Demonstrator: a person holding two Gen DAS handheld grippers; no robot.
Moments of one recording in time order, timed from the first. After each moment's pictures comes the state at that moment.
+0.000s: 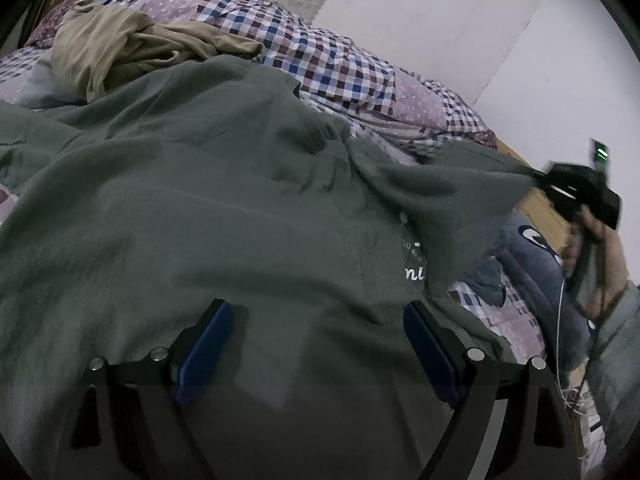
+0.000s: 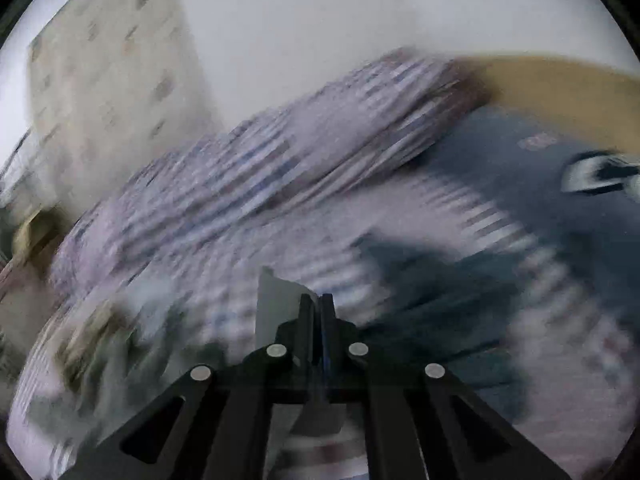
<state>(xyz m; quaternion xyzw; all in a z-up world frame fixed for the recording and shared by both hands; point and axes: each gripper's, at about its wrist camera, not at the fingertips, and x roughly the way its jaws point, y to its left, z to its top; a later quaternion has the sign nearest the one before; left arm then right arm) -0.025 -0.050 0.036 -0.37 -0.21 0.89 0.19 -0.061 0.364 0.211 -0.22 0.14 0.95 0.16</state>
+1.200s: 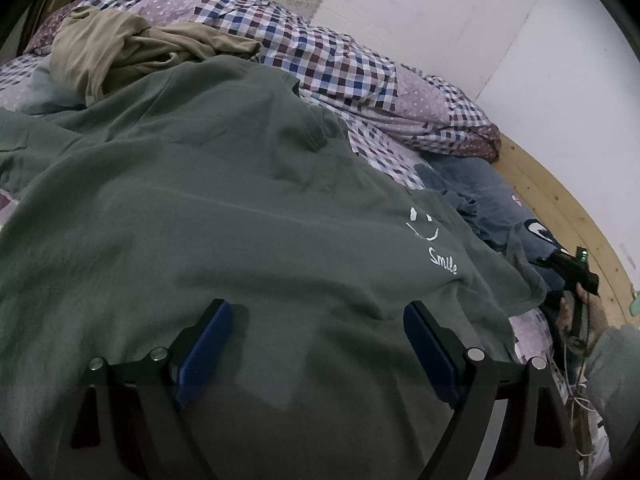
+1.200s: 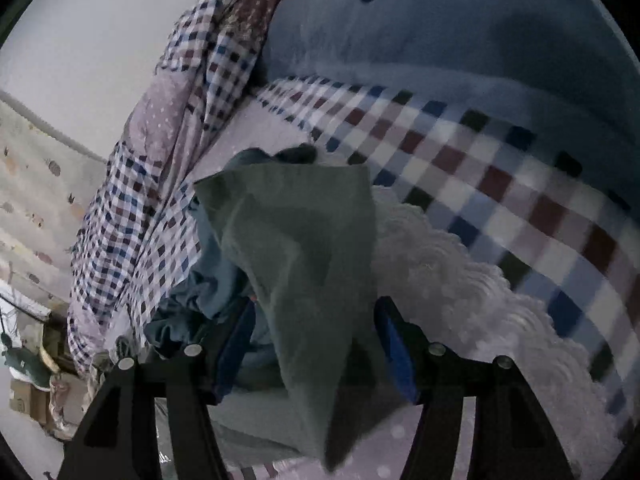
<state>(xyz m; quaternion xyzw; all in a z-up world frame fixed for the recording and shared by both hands) -0.024 -0.048 0.038 -0.37 -0.19 0.89 0.19 -0.033 0.577 0.078 -0.37 0.39 0.84 0.12</state>
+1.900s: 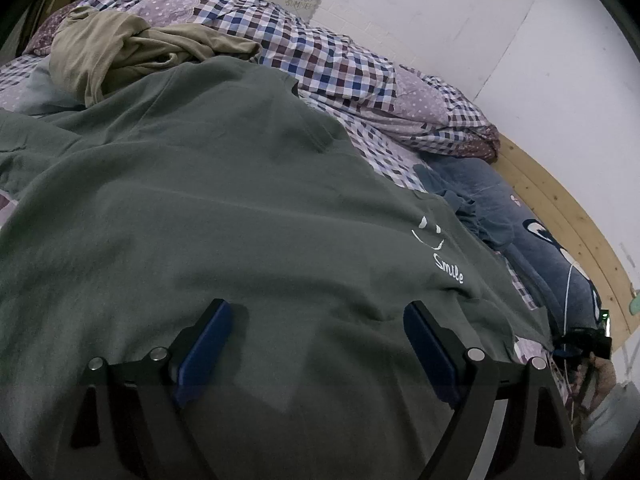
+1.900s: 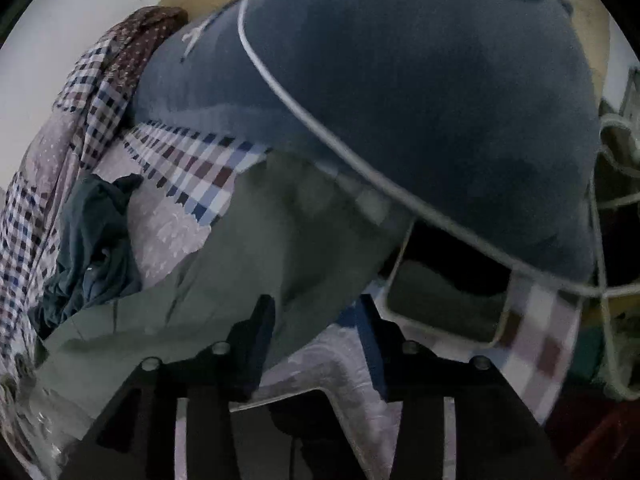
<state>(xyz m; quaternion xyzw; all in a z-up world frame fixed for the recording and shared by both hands) -0.024 -0.049 0.038 -0.37 -0.19 0.89 0.19 0.134 0.590 0.074 -0.38 0.30 0.80 0.36</state>
